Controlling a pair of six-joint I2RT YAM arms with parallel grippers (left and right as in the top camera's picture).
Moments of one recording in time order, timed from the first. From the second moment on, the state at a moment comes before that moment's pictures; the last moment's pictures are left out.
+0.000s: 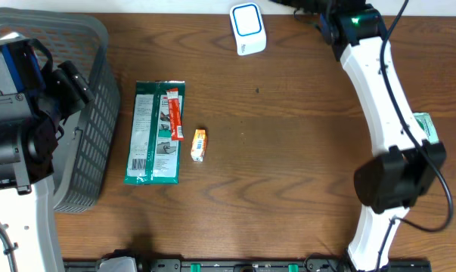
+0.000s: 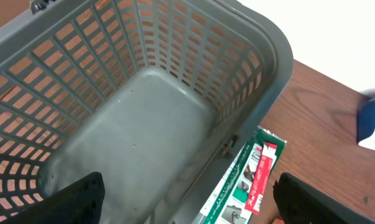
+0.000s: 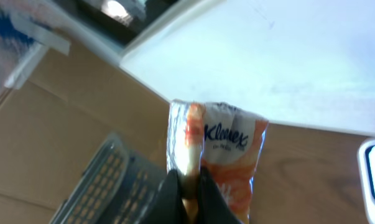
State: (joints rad) left arm 0.14 1.29 1.76 -1.25 -0.21 -0.33; right arm 0.21 2.09 2.11 -0.21 -0.74 0.70
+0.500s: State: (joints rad) left arm 0.14 1.29 1.76 -1.25 -0.21 -0.33; right arm 0.19 2.49 2.12 0.10 -0.76 0.88
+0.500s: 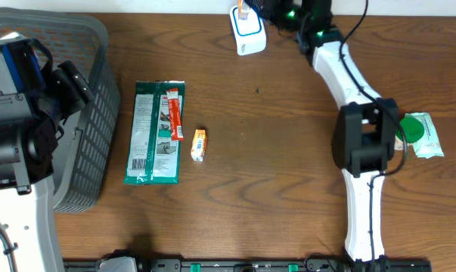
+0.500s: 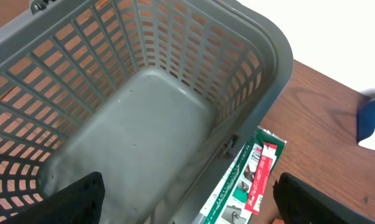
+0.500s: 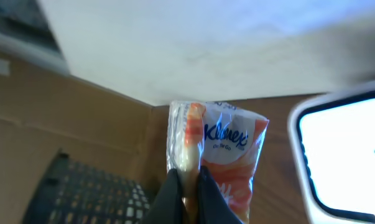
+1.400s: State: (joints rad) left arm 0.14 1.29 1.76 -1.25 -0.21 -0.33; right arm 0.19 2.61 2.12 0.22 -0.70 0.93
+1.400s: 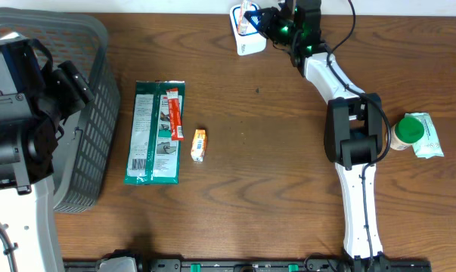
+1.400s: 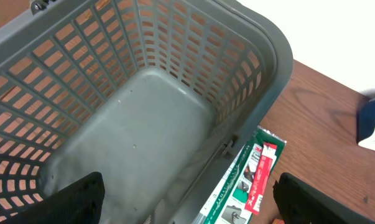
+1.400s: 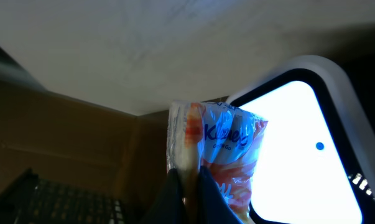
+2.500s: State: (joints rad) left arm 0.14 1.29 1.76 -1.25 -0.21 -0.33; right arm 0.17 1.99 2.14 -1.52 -0.38 0.24
